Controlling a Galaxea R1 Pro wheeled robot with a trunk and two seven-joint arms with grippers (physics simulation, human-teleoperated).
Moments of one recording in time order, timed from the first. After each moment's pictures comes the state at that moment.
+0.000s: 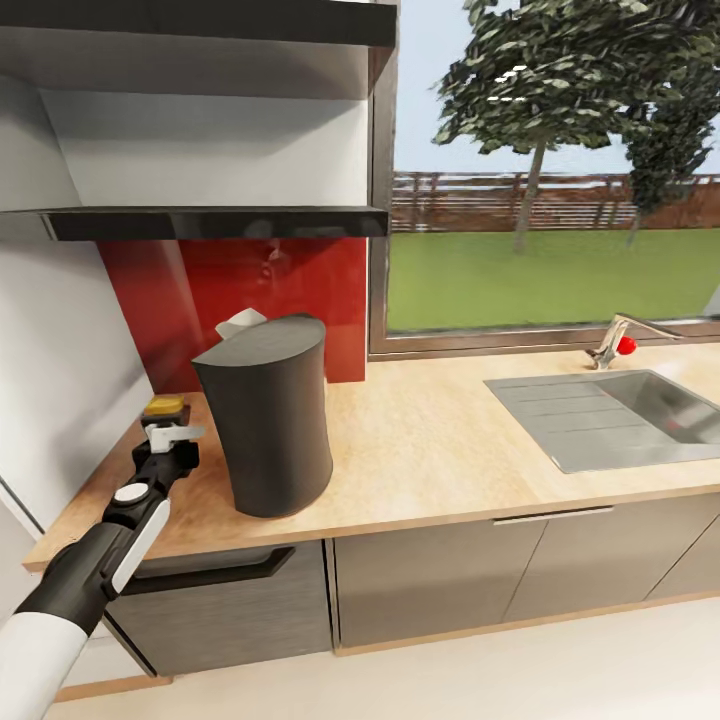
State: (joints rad) left arm -0.63 0.30 -0.17 -1.08 0.29 0.21 0.26; right arm -0.01 0.04 0.00 -0.25 0.01 -0.11 -0.01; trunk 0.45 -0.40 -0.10
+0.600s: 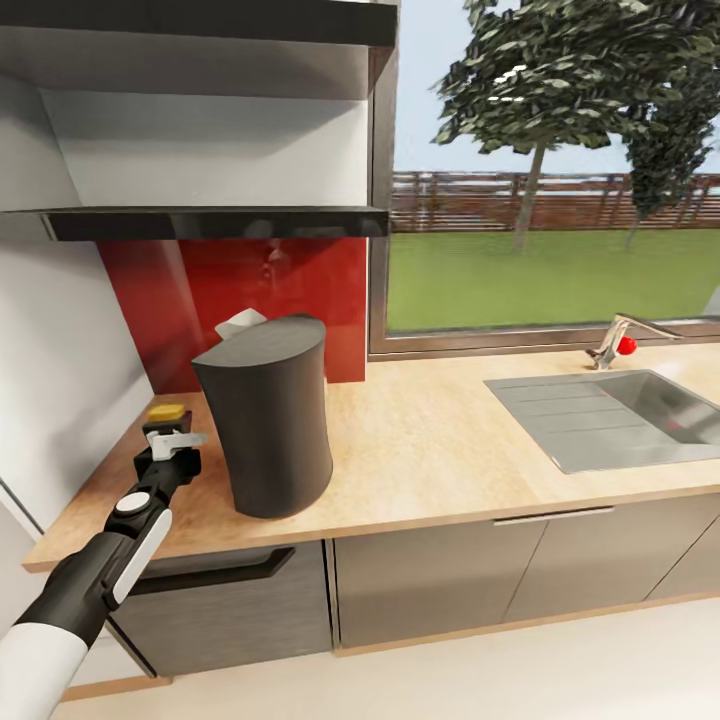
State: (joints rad) left arm -0.61 0.29 -0.17 -1.08 0.29 0.18 0.26; right arm -0.01 0.03 0.00 -0.25 0.00 -0.11 -0.01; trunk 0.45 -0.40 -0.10
